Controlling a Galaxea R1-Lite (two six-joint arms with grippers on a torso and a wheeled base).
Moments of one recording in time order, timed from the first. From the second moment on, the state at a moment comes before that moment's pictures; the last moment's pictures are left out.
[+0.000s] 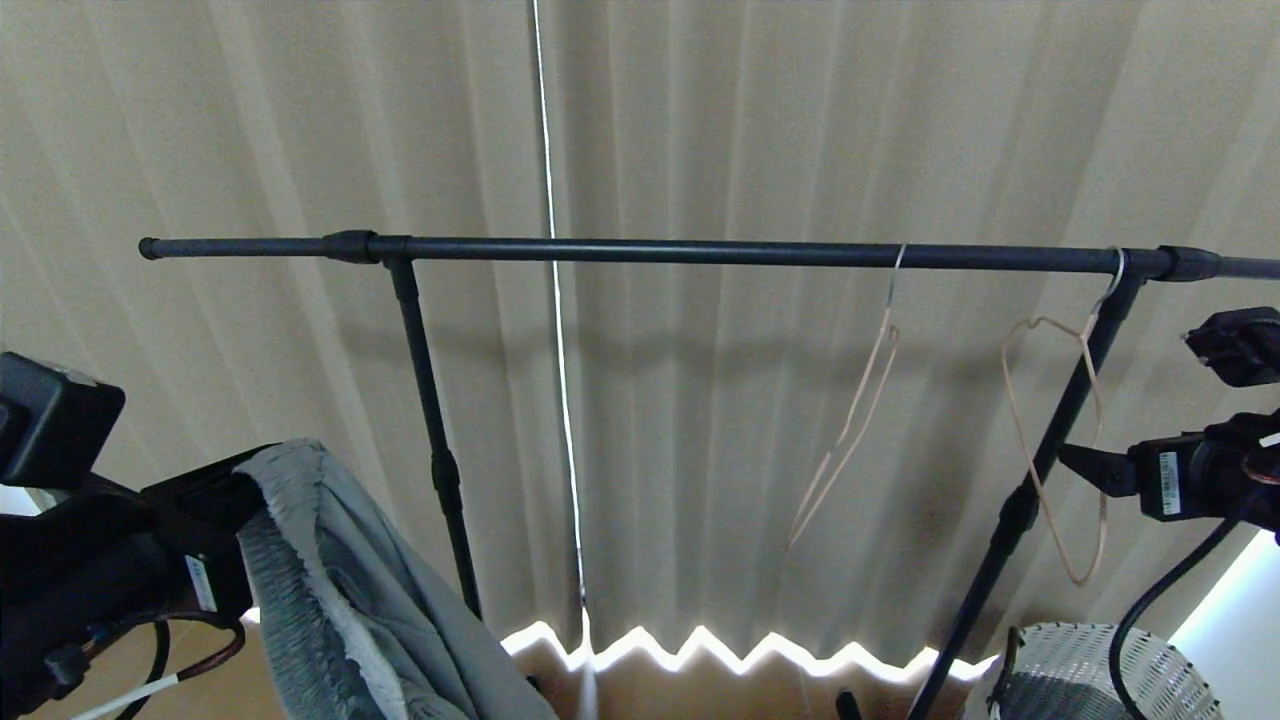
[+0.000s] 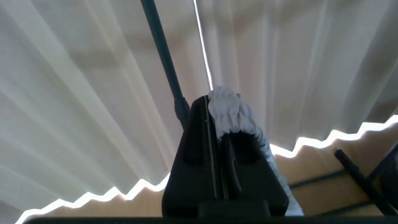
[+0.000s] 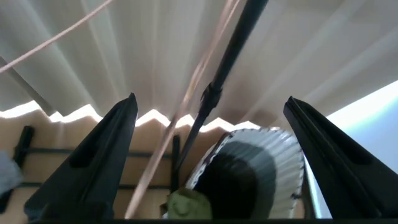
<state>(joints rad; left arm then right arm) -0.33 1.12 -0.35 -0.63 0.10 0.19 0.00 1.37 -0.68 -0.18 -0.15 -0.05</state>
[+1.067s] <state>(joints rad) -0.29 1.18 -0.34 -0.68 0.10 0.19 0.10 1.52 -0.81 -0.07 -0.35 0.14</state>
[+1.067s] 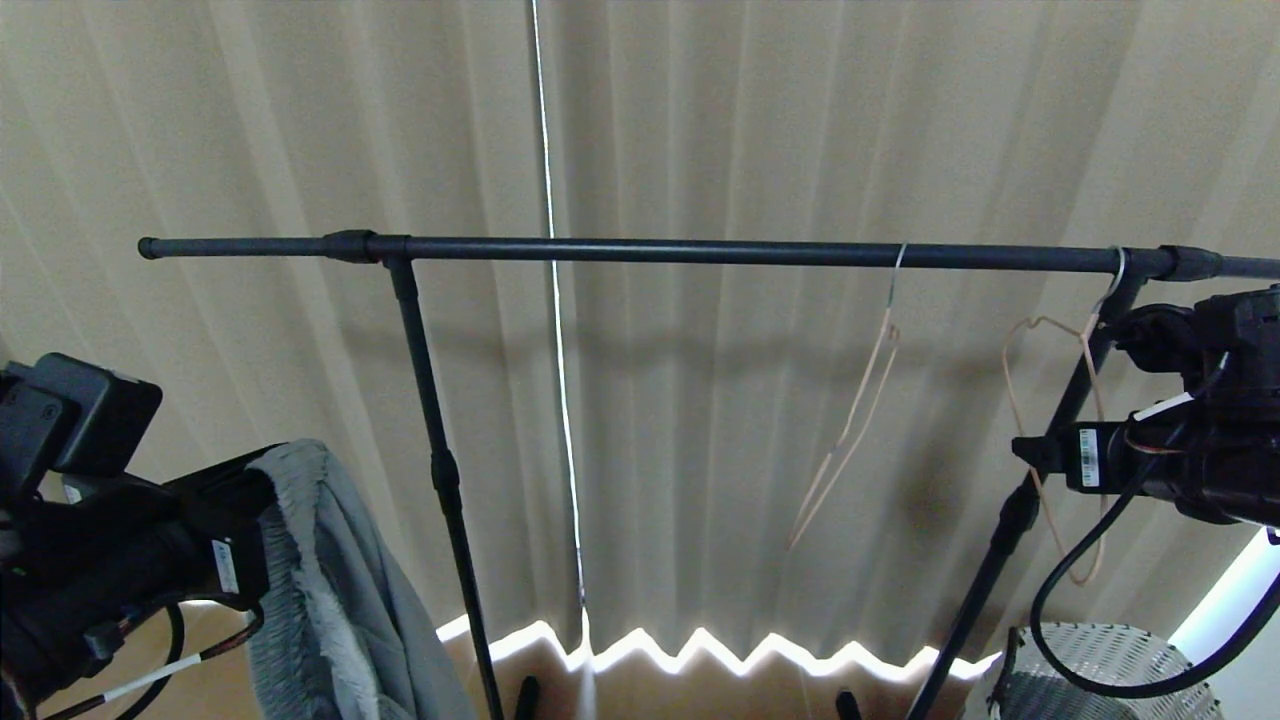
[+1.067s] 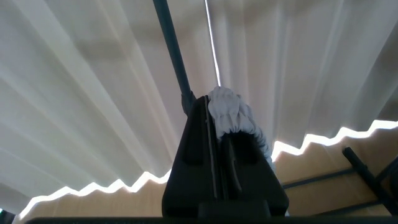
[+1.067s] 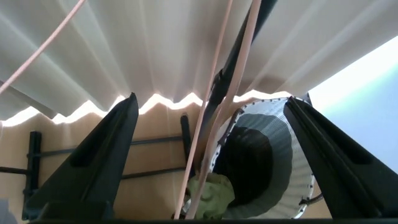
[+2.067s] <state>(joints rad) -0.29 1.18 -0.34 -0.68 0.10 0.19 0.08 1.54 -0.81 -0.11 -0.35 0.13</state>
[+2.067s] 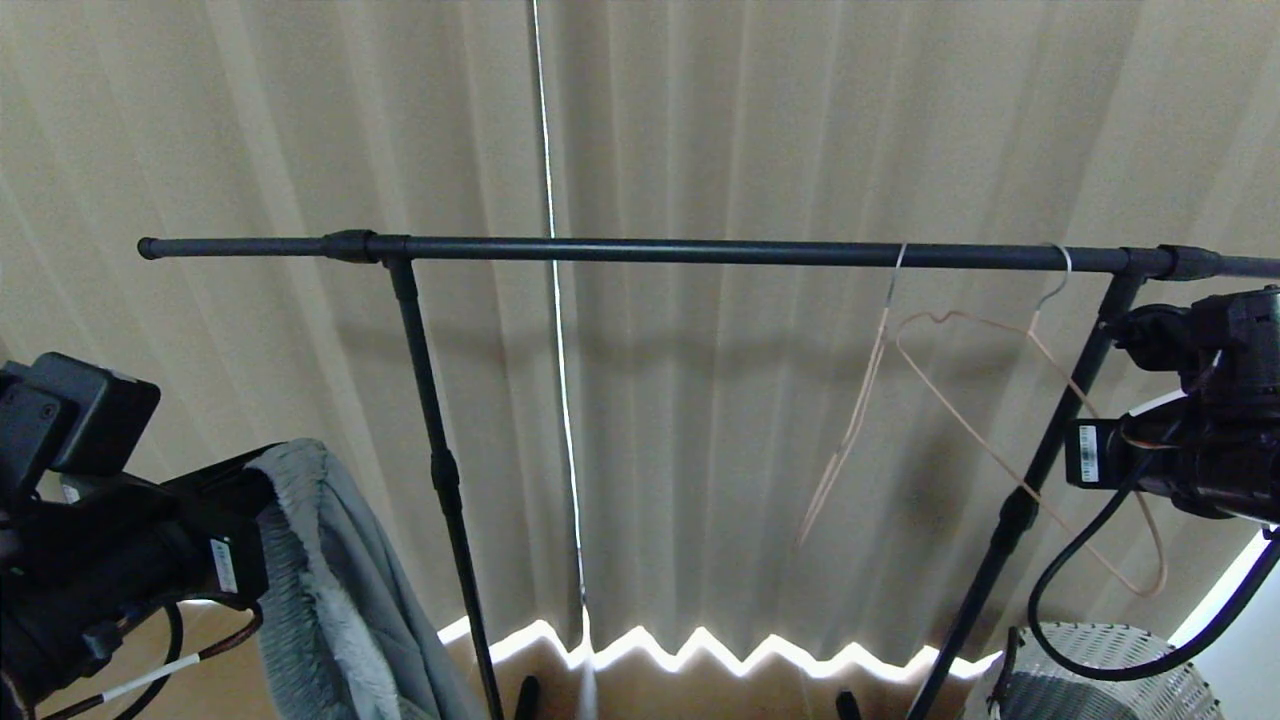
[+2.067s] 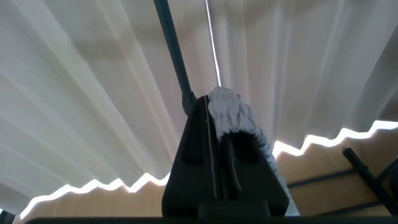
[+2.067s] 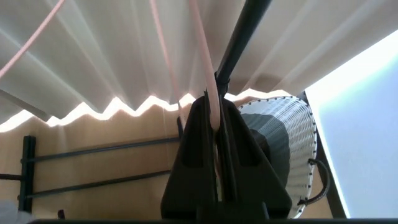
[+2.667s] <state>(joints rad) -0.29 1.18 -0.33 -0.68 0.10 0.20 0.08 1.47 -0.79 -0.19 -0.34 0.13</state>
